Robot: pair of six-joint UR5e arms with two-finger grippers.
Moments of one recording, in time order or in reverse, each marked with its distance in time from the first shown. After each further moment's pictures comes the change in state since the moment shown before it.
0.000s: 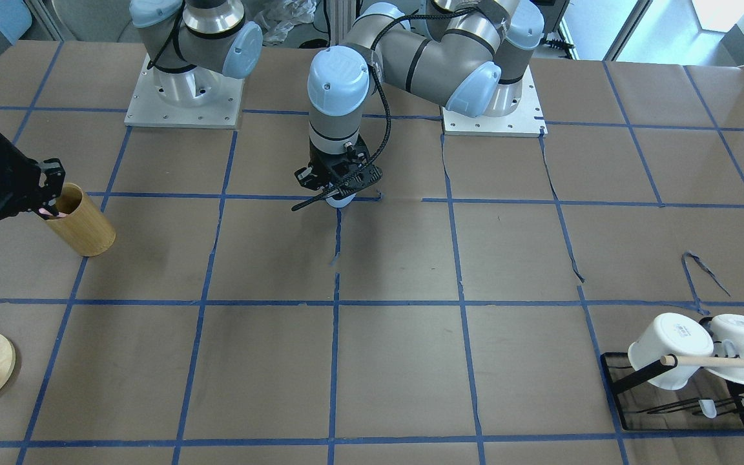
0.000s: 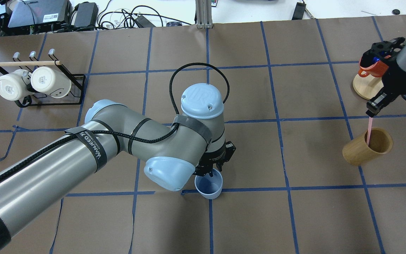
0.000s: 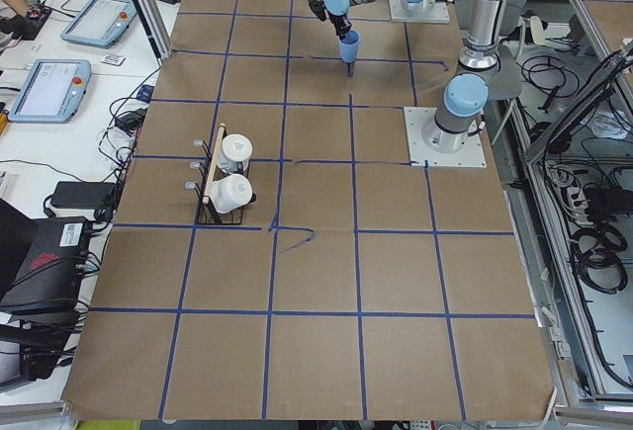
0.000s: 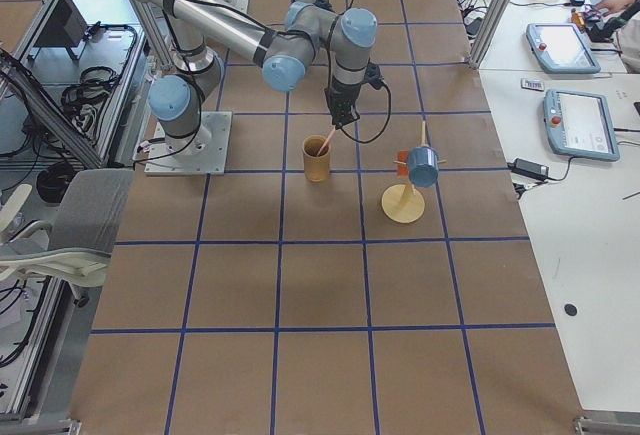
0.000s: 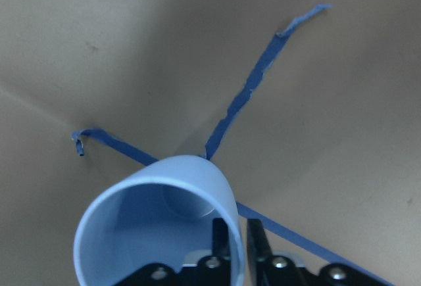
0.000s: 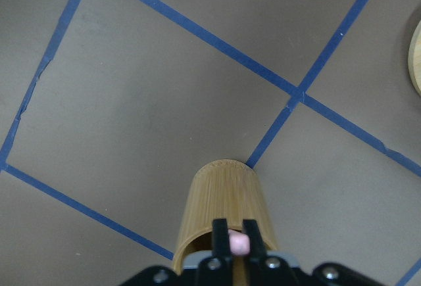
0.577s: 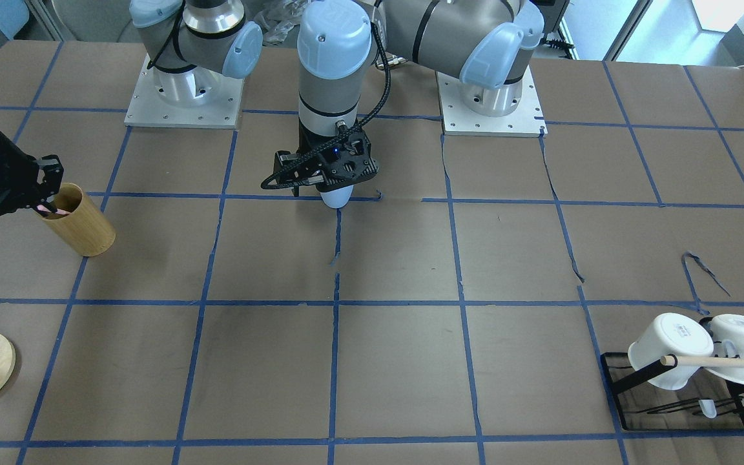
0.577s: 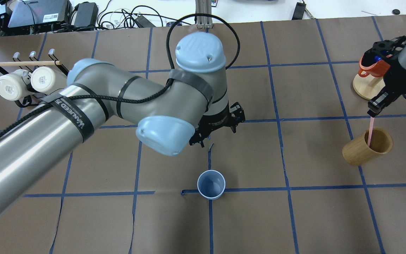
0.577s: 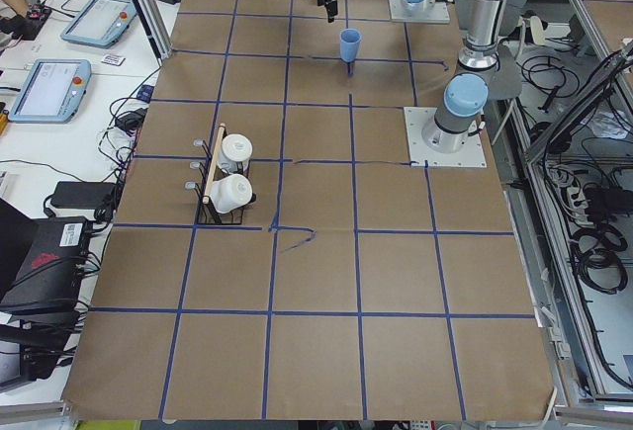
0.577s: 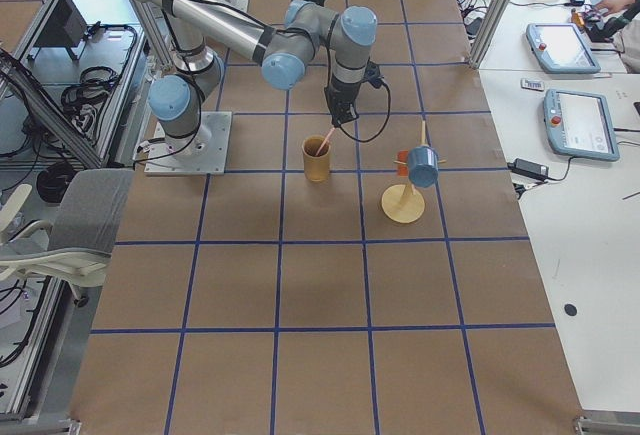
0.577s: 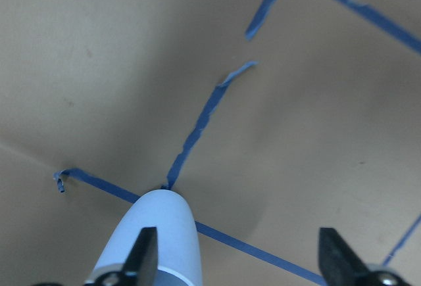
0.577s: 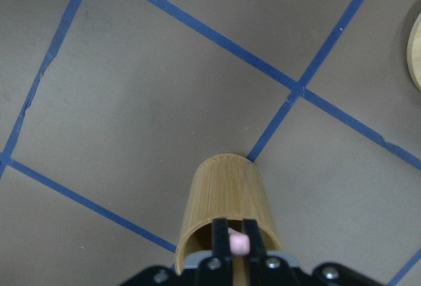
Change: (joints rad) left arm 0.065 0.023 0.260 -0.212 0.010 0.217; right arm 0.000 -0.009 -0.014 0.029 -0.007 0.006
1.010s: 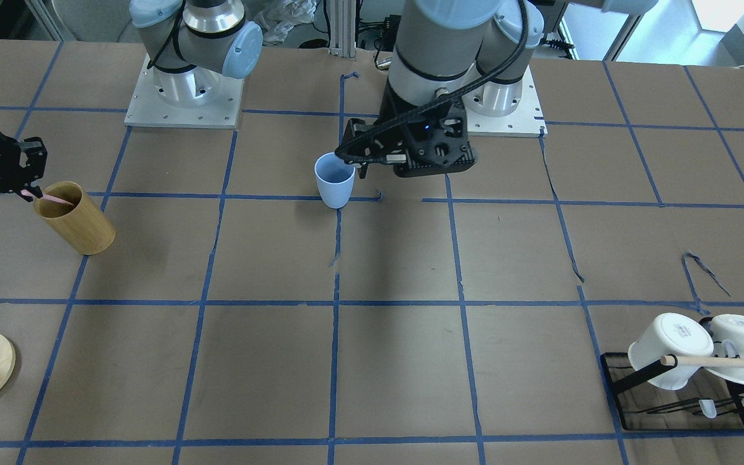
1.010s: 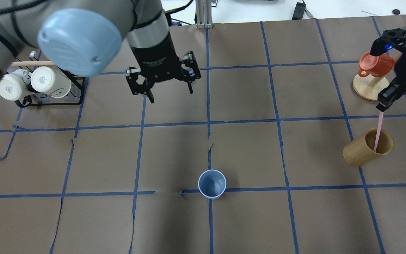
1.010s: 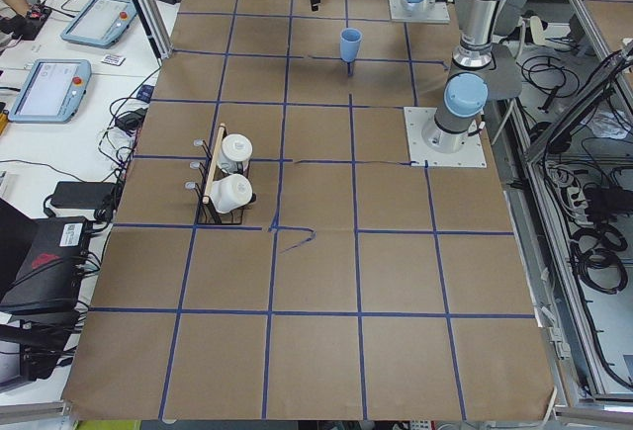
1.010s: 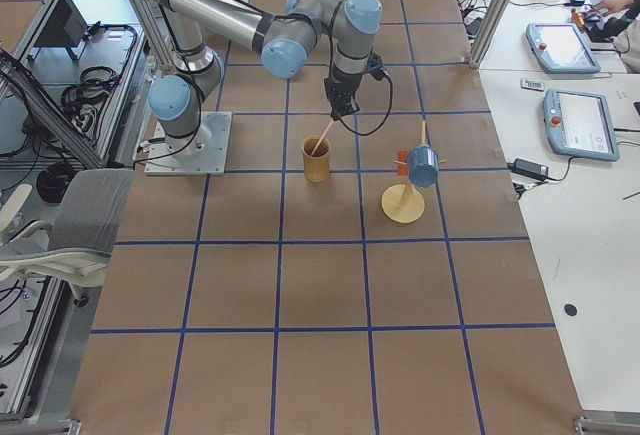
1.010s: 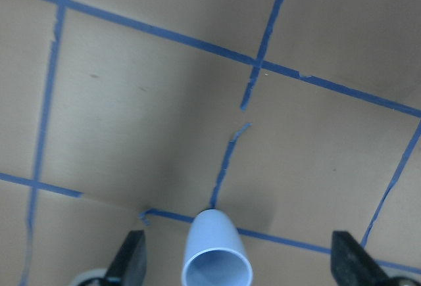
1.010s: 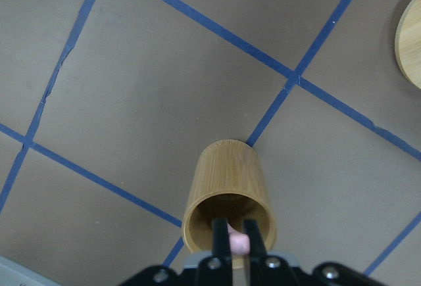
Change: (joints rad) left arm 0.219 0.069 0.226 -0.344 0.005 0.438; right arm 0.000 -0.007 -0.120 0.152 -0.014 0.002
